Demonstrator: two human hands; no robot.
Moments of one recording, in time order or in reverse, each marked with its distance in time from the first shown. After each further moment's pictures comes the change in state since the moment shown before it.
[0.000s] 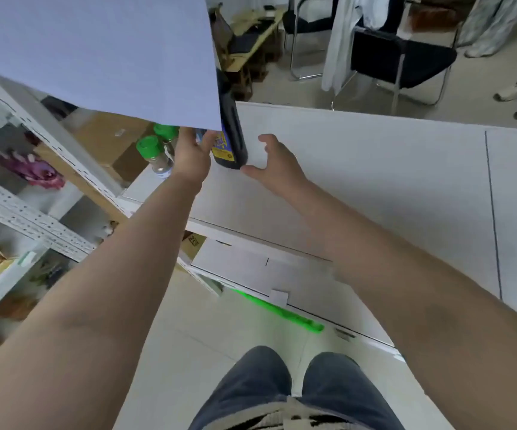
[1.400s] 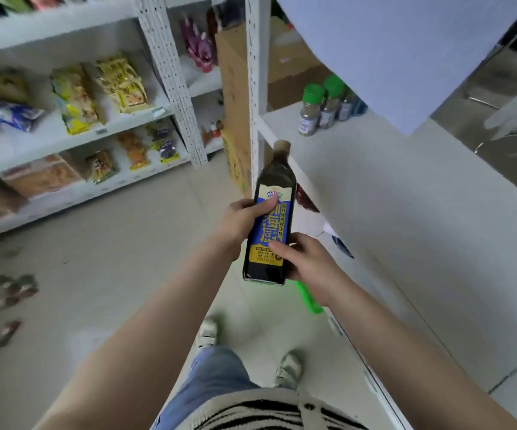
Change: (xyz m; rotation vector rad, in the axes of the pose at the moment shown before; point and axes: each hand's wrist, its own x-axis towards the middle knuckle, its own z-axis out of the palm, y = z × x) left_hand -0.258 0.013 -0.099 -0.586 0.224 -0.765; right_hand -0.215 -0.073 0.019 0.493 -0.849 0.437
